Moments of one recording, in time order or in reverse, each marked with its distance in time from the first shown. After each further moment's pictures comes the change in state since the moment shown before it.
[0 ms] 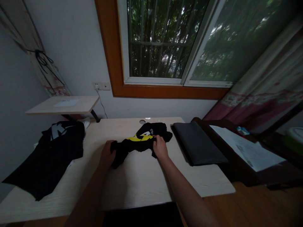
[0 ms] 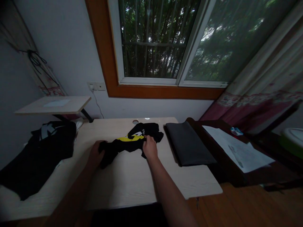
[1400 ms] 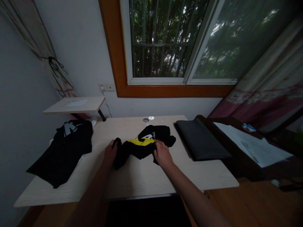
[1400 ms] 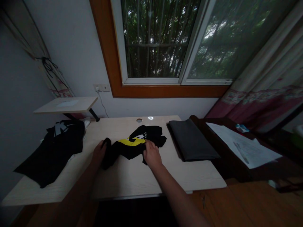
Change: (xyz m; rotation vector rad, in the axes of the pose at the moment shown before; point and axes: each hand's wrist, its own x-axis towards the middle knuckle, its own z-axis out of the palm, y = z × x) left_hand -0.012 0.012 -0.019 -0.035 0.020 -0.302; right_hand -0.067 -0.023 -0.019 -0.111 -0.109 -0.194
